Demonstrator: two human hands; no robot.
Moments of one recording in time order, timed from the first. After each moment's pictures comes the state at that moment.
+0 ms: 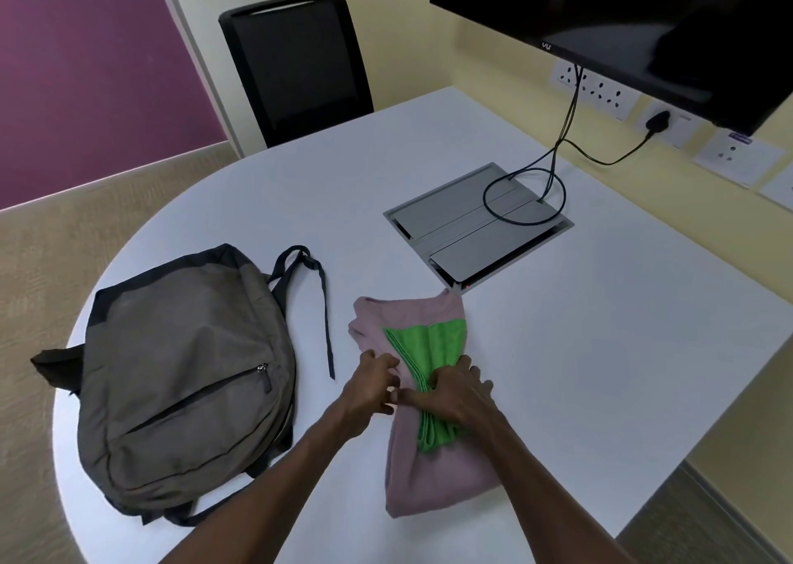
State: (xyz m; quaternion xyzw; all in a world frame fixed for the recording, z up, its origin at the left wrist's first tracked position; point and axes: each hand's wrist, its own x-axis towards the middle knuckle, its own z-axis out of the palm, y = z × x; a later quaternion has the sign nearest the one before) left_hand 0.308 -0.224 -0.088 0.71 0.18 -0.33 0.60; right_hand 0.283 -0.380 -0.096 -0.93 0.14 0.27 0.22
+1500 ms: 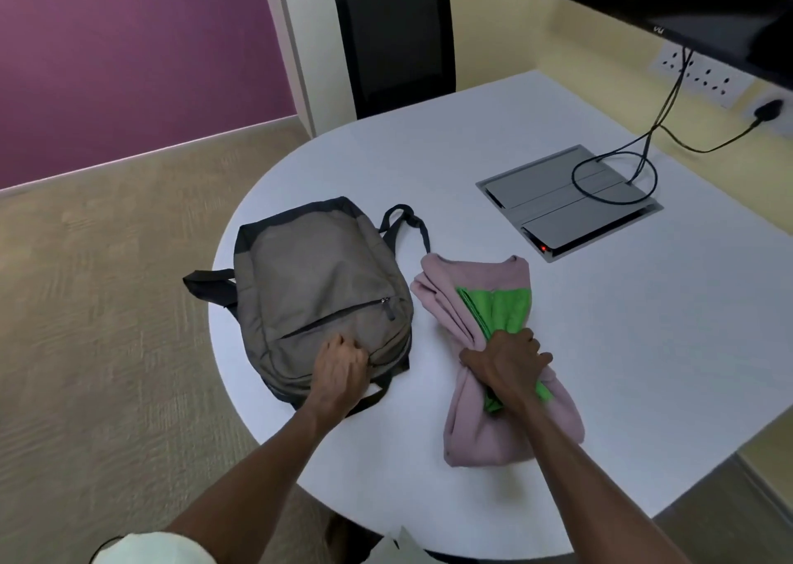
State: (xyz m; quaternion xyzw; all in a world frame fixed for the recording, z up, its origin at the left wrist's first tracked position) left_hand 0.224 0.023 -0.136 0.99 -0.12 0.00 0.01; right_hand 0.223 -0.232 -0.075 -0.96 0.23 0.12 0.11
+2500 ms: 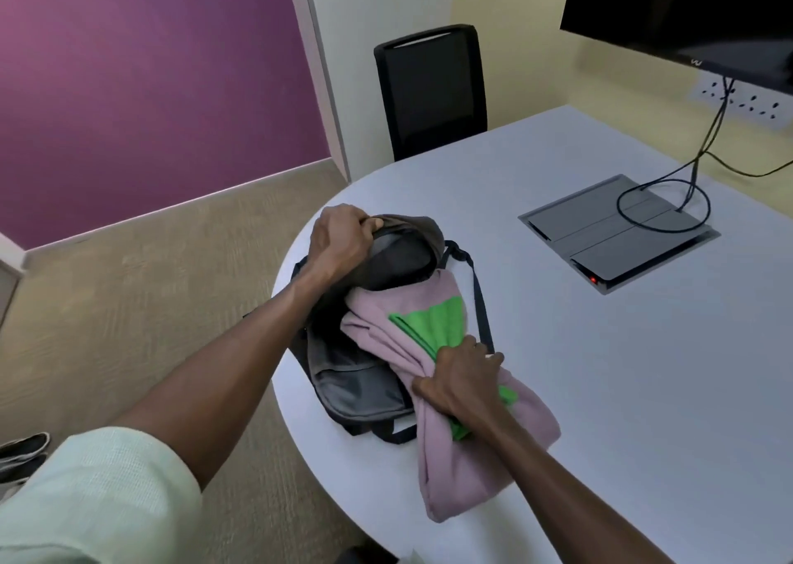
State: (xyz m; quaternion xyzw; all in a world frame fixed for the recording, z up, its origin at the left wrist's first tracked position) left_hand 0.384 0.094 0.081 0.97 -0.01 0.10 0.23; right_hand 0.238 -0.082 -0.023 -0.98 0.03 0.14 0.10
